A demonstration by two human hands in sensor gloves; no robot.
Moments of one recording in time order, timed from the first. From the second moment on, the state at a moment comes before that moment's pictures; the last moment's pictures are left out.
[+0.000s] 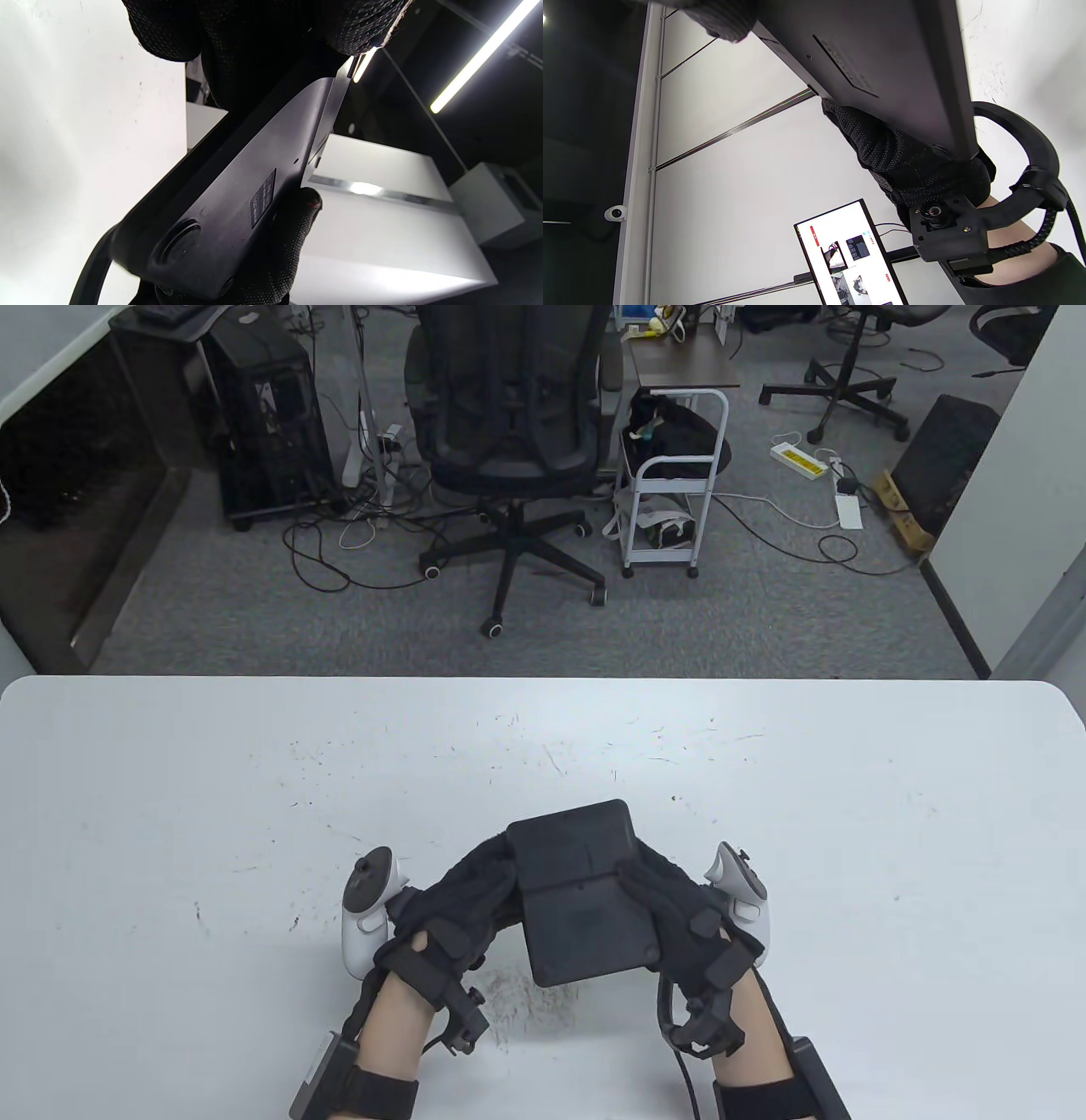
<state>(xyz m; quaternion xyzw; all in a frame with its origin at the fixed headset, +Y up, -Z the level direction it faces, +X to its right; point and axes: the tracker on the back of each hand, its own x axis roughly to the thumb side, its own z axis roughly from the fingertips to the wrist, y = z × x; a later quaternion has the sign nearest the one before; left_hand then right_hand) -0.148 -0.727 -0.343 -0.20 -0.18 0.76 0.60 0.128 -0.719 -0.342 0.24 0.32 0.44 0.80</state>
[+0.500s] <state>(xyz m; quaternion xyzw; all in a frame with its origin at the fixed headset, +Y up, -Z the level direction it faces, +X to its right) -0.148 -0.727 -0.344 -0.19 -0.17 0.74 0.62 0.129 -0.719 -0.342 0.24 0.32 0.45 0.80</state>
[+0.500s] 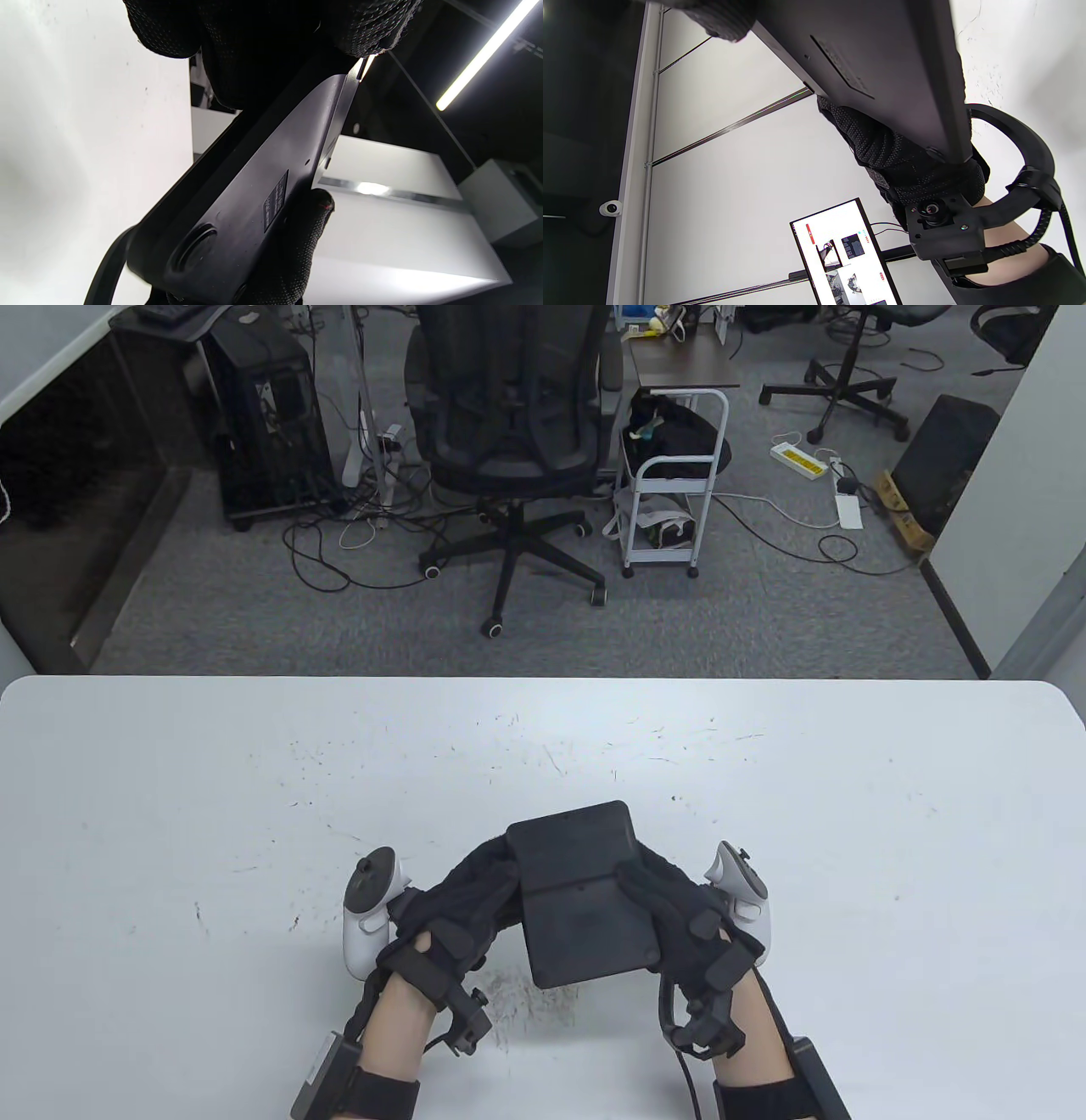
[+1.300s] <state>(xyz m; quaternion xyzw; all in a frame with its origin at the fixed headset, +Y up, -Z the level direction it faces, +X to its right) -0.153 -0.647 -0.314 0.15 -0.08 0.08 0.98 0.179 -0.673 -0.335 0.10 0.14 0.75 0.64</state>
